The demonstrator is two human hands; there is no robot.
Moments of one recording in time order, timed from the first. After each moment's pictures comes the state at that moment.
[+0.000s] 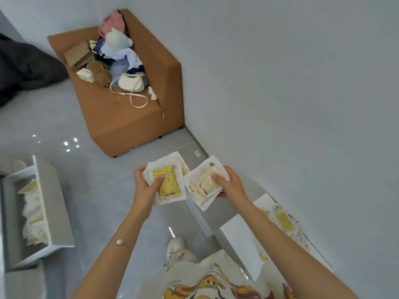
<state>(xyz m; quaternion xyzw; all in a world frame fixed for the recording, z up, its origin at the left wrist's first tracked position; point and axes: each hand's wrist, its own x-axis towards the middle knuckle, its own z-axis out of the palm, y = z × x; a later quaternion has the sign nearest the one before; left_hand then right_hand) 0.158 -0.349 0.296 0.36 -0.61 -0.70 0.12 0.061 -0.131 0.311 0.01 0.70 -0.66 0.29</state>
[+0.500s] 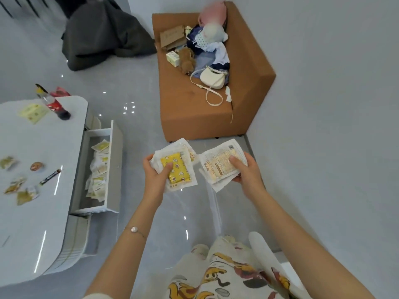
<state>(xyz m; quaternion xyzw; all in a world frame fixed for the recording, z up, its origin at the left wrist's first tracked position) 0.210 -0.572 0.293 0.45 -0.50 -0.68 0.29 0.032 -0.409 0.322 -0.07 0.68 -0.64 0.35</state>
